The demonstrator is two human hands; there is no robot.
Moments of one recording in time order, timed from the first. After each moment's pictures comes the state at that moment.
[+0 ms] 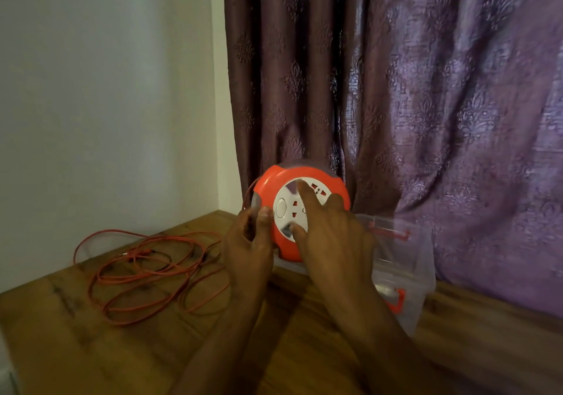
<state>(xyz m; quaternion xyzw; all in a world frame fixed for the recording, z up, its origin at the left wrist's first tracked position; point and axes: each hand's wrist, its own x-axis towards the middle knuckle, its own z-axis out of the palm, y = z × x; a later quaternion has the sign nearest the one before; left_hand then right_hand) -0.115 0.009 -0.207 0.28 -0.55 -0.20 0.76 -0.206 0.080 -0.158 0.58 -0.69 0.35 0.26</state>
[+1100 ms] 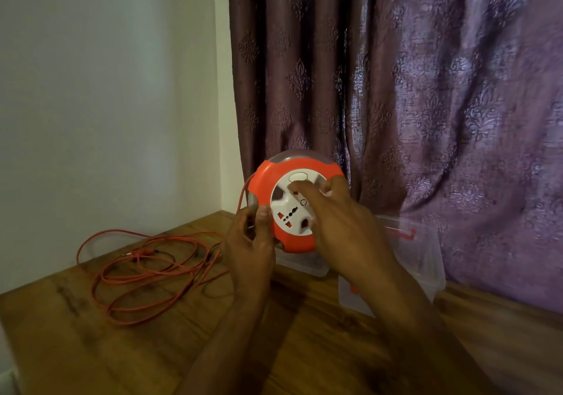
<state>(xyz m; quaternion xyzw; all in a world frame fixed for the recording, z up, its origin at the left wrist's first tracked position) -0.108 0.006 -0.209 0.28 -0.52 -0.24 0.77 -0.217 0.091 -0.139 0.69 -0.63 0.30 0.18</state>
